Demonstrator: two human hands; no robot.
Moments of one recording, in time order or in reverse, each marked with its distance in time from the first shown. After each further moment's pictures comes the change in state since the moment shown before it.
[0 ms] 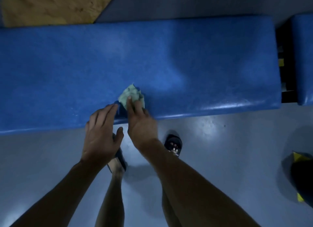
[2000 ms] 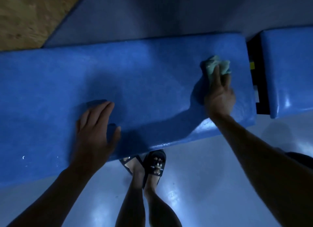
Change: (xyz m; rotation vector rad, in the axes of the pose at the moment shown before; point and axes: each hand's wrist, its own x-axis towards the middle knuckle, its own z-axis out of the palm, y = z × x) left_hand 0.125 0.046 0.021 -0.037 0.117 0.206; right_hand 0.097 0.272 -0.146 -0.316 0.337 0.585
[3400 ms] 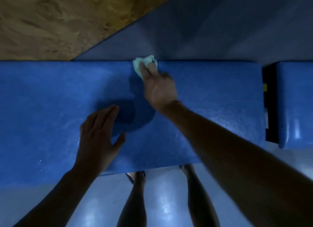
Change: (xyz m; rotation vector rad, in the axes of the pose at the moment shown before) left_hand 0.029 -0.021 -0.023 0.052 -0.028 -0.110; right_hand 0.013 -0.217 0.003 0.053 0.041 -0.707
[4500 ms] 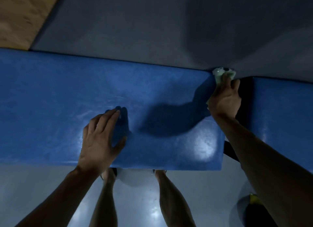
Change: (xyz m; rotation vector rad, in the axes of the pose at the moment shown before) left_hand 0.011 0.178 0.060 -0.021 -0.078 -0.178; right_hand -0.066 0.312 -0.050 0.137 -0.032 0.572
